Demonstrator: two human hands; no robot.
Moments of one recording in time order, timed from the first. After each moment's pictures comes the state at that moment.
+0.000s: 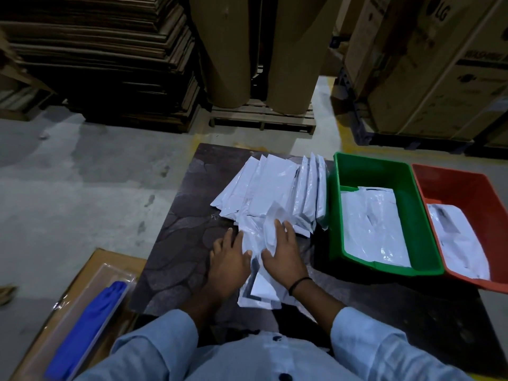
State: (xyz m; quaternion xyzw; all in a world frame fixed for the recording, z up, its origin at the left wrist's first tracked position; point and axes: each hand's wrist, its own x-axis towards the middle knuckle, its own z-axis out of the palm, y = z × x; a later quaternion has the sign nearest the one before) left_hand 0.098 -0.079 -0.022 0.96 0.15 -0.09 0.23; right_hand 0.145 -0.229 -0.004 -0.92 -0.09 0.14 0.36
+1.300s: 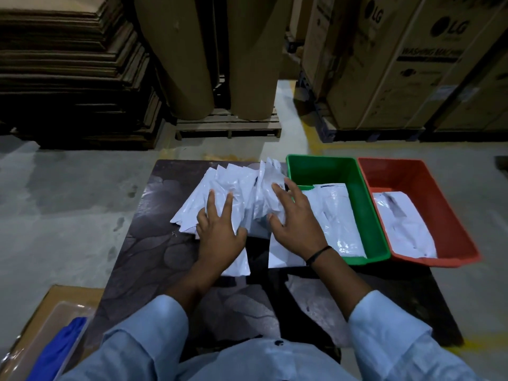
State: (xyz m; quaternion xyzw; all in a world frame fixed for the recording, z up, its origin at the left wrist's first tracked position) left_hand 0.172 -0.141 0.042 0.96 0.09 0.06 0.26; right_hand 0.208 -0.333 0.086 -0.93 -0.18 -0.08 0.30
